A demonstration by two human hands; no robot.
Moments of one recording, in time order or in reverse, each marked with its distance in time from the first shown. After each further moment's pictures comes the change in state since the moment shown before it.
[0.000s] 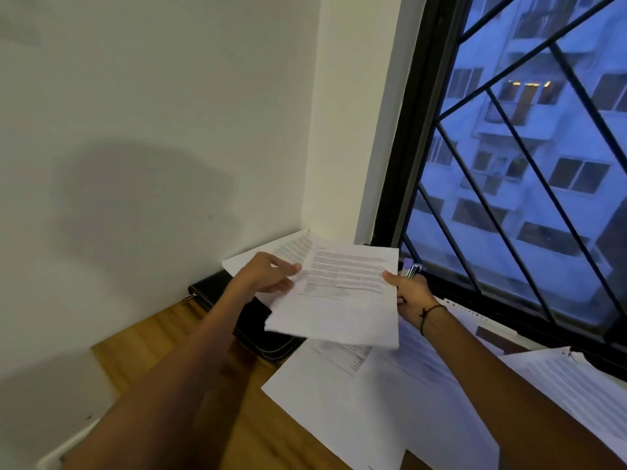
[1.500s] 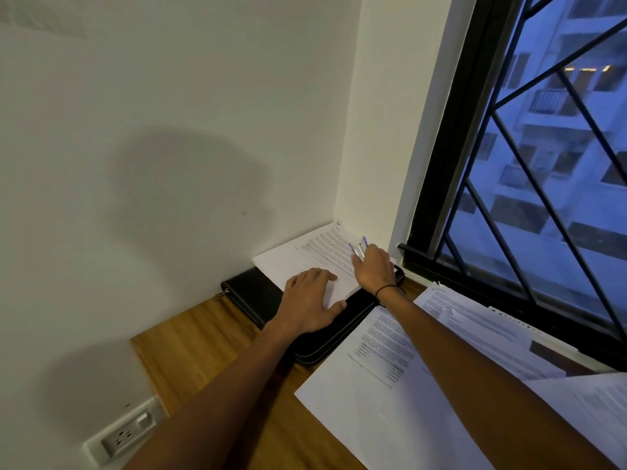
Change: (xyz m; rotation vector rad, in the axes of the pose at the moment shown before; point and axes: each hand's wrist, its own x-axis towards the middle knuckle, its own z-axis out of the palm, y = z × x) left_hand 0.004 -0.055 0.049 0.710 0.229 0.474; right_hand 0.045 0.023 0.142 -1.158 0.095 -0.414
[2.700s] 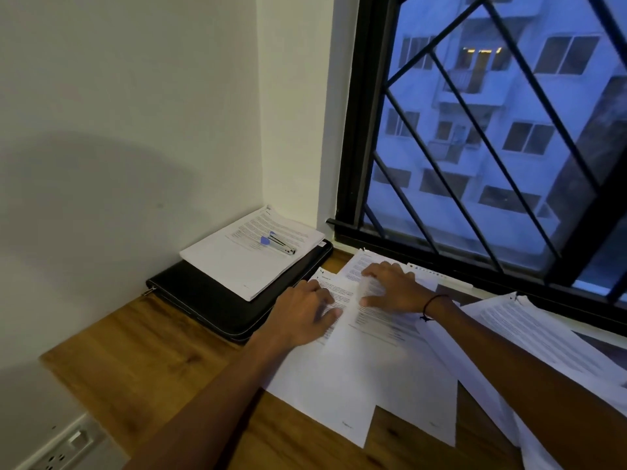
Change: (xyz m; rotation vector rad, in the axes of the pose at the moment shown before) left_hand -0.036 0.100 0.039 0.001 -0.096 0.329; right_hand -0.089 0.176 -0.117 -0.280 -0.381 -0.153
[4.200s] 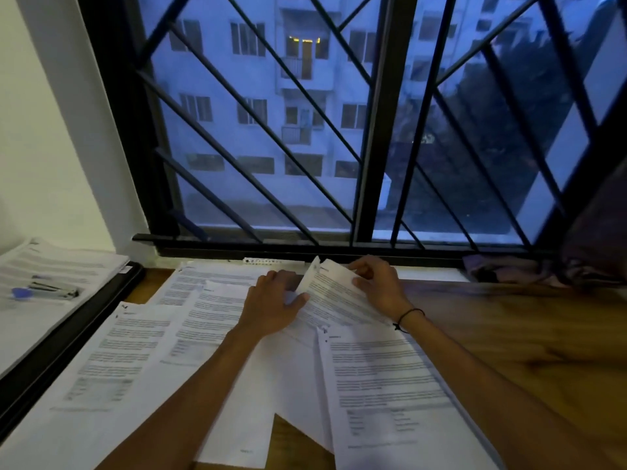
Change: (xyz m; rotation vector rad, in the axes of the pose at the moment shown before) left_hand 0.127 0.221 0.101 -0.388 -0.221 0.052; right_hand -0.198 0.206 -0.032 0.459 0.717 0.453
